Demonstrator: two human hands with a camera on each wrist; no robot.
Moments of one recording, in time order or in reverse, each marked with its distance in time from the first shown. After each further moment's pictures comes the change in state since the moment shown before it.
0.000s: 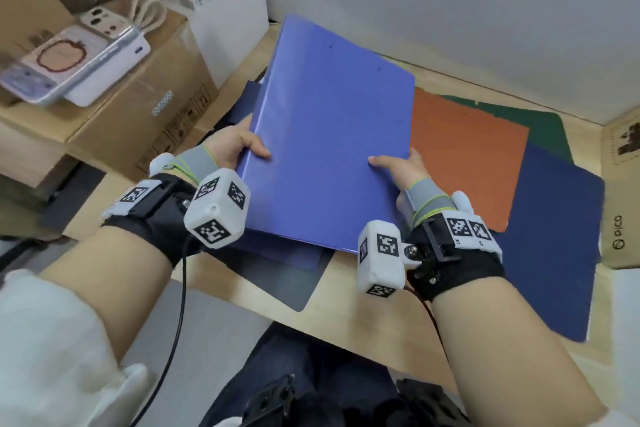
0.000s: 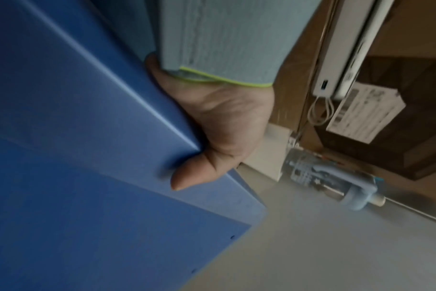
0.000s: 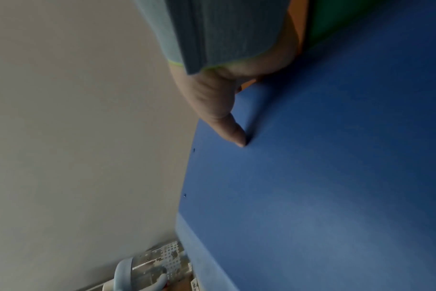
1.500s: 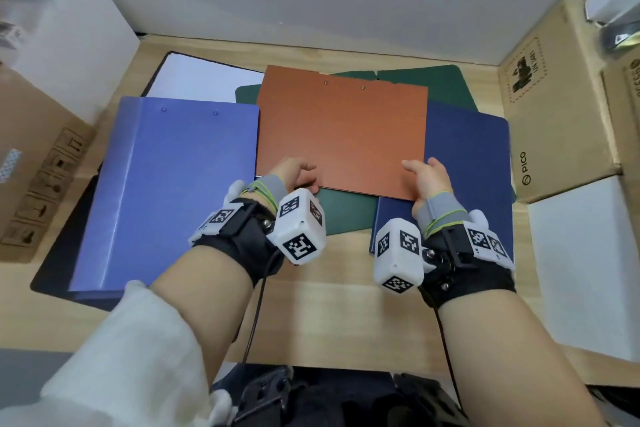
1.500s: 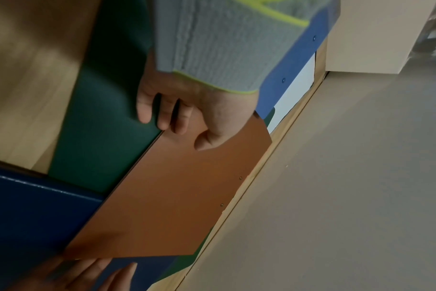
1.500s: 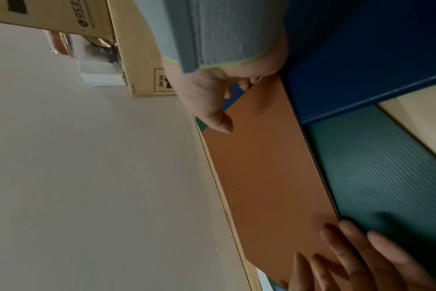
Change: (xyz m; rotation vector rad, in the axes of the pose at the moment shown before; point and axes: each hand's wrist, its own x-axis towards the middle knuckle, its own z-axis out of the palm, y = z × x) left_hand 0.082 -0.059 0.199 0.148 0.090 -0.407; right_hand 0.033 0.035 -0.162 0.247 0.336 0.104
